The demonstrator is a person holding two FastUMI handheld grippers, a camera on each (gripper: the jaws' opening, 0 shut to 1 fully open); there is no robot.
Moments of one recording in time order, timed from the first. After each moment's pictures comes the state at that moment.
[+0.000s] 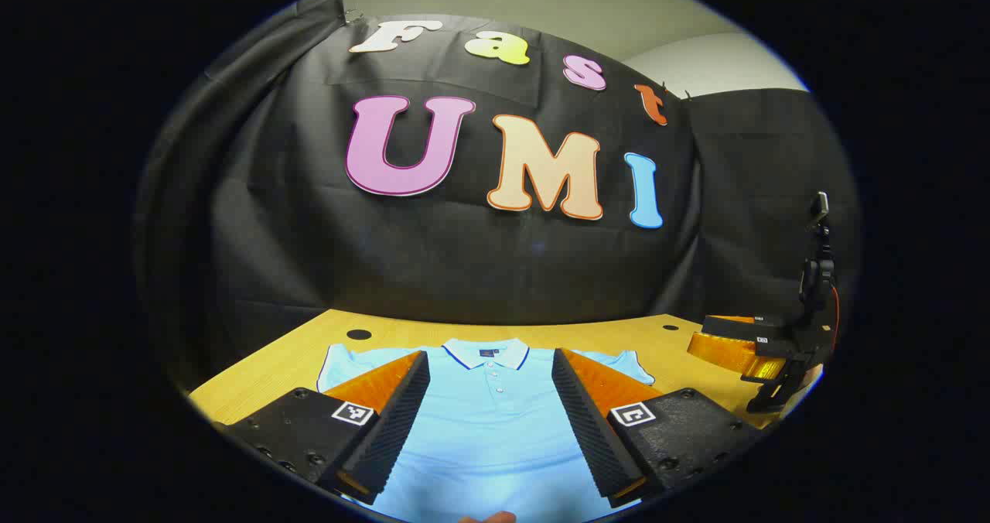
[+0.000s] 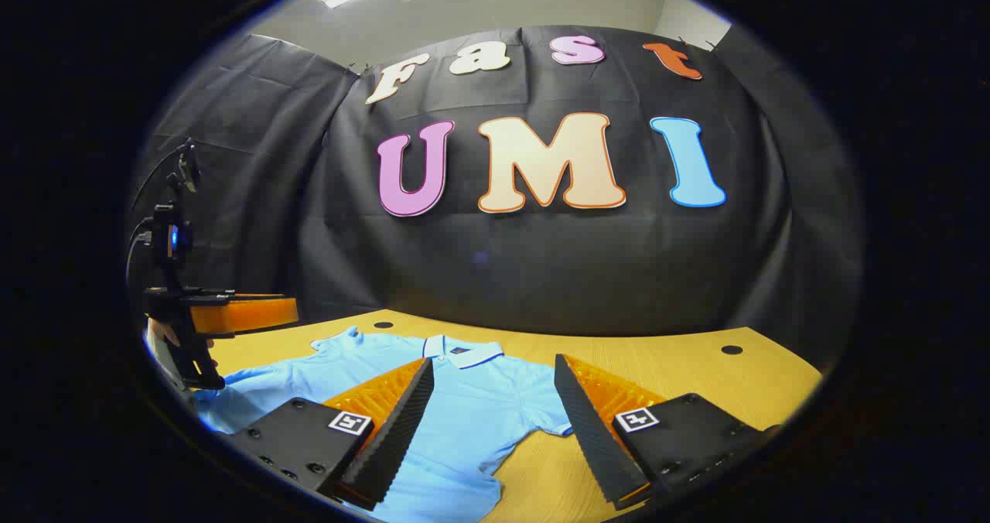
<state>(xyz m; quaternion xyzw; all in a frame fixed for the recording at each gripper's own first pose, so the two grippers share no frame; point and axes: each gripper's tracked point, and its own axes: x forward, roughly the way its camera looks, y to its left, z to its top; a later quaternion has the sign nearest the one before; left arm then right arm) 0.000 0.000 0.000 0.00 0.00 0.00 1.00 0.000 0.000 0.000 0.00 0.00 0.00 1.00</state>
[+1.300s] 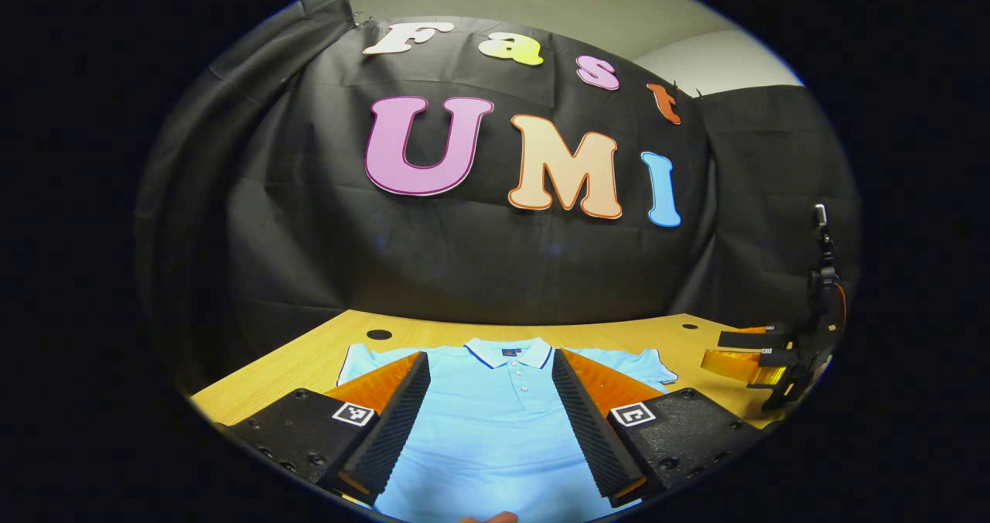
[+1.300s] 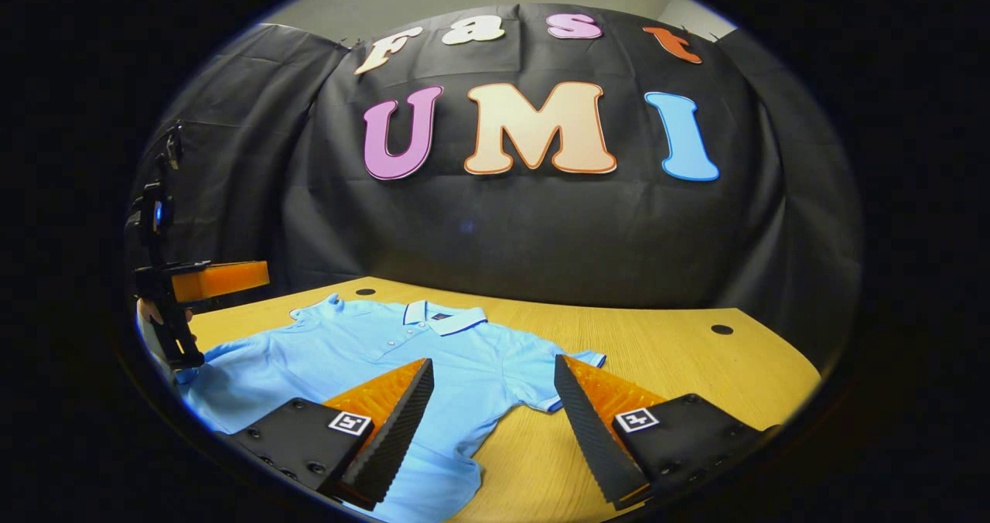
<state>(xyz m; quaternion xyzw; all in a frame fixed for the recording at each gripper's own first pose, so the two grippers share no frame) -0.001 0.024 -0.005 0.00 0.00 0.03 1.00 0.012 -0.023 -0.041 0.00 0.06 -0.02 1.00</state>
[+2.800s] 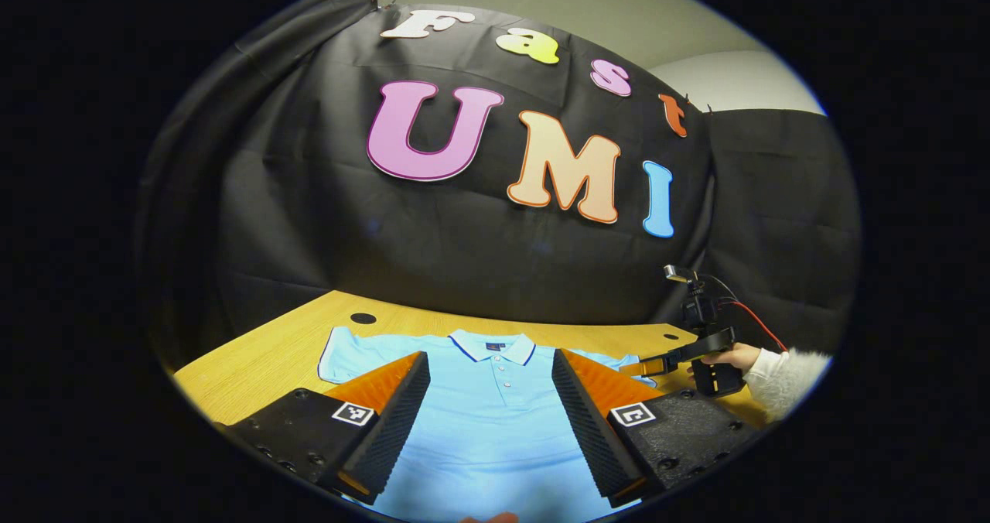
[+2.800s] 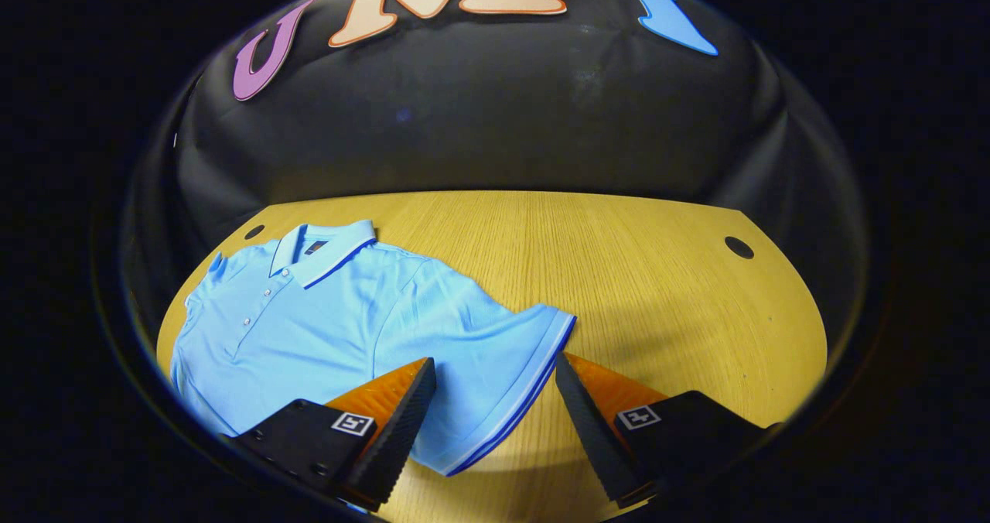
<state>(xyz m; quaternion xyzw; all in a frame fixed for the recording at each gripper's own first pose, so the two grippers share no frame) -0.004 0.021 -0.006 -0.05 0.01 0.01 1.00 0.144 -0.125 -0.151 0.05 0.31 -0.12 0.94</state>
